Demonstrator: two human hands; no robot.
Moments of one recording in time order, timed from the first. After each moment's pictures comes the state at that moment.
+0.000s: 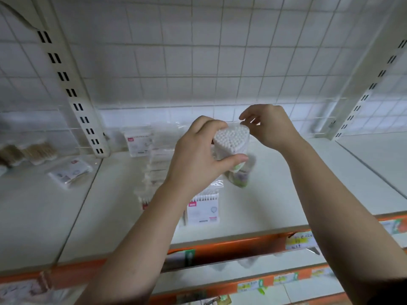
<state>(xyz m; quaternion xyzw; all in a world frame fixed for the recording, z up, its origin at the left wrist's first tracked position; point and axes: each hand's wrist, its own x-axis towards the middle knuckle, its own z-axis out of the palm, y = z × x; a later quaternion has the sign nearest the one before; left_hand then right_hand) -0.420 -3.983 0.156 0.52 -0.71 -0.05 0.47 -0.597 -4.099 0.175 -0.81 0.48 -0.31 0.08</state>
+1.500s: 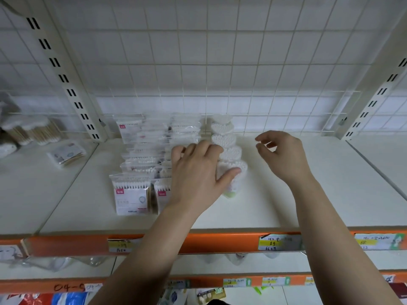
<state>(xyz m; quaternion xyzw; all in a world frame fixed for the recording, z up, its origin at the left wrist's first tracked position) -0.488 -3.976 0.108 0.65 -0.68 0.17 0.30 -0.671 -4.080 0.109 -0.75 0.53 -0.37 0.17</state>
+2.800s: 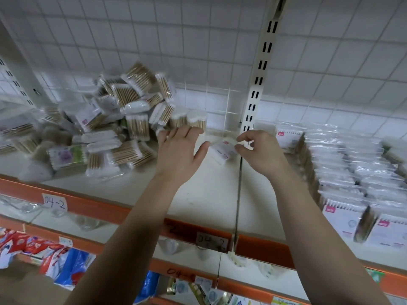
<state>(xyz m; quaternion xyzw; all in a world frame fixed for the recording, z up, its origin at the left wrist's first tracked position) -0.075 -3.878 0.089 0.74 -0.57 0.21 0.28 -0.249 -3.988 0.109 -0.83 0.44 -0.26 0.23</state>
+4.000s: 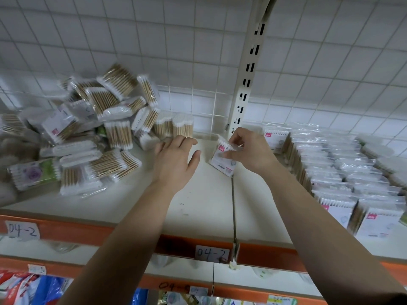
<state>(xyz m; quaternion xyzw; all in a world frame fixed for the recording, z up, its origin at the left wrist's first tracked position) -0.060 -3.906 0.059 0.72 -0.61 0.17 0.29 -0.241 -4.001 0.108 -0.82 0.44 -0.25 0.28</state>
